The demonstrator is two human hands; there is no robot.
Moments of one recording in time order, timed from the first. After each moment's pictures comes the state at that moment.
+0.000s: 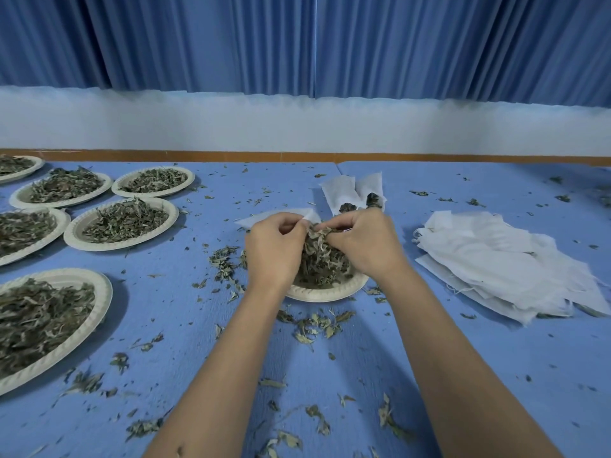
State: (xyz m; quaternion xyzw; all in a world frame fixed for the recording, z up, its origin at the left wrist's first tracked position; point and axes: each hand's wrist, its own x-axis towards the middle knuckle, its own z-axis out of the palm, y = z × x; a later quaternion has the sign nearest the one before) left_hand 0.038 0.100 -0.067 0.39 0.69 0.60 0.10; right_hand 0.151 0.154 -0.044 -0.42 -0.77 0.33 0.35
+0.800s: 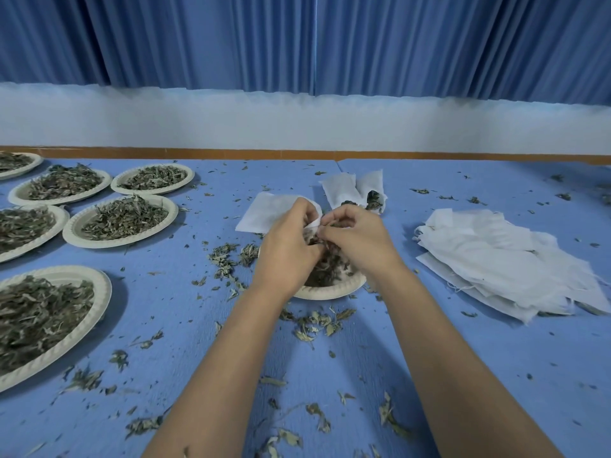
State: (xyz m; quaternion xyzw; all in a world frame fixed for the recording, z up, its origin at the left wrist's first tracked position) left_hand 0.039 0.099 -0.074 0.56 0.66 0.49 0.08; right_hand 0.144 0.154 -0.053 -0.42 -0.68 0.47 0.37
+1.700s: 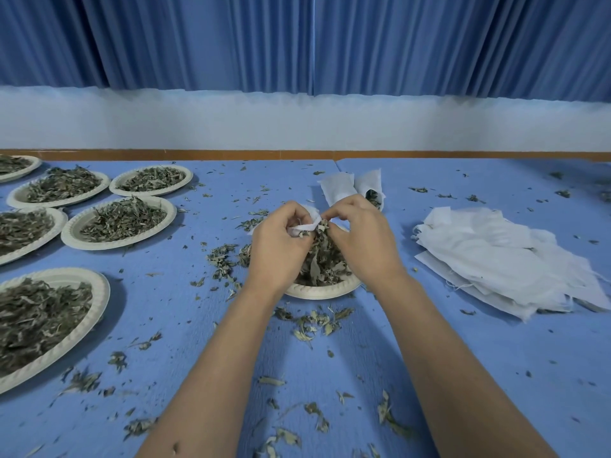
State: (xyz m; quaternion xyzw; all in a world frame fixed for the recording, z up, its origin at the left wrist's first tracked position) left_hand 0.038 0.097 -0.072 0.50 0.62 0.59 0.11; right_hand 0.148 0.164 -0.063 -0.38 -0.82 0.15 0.39
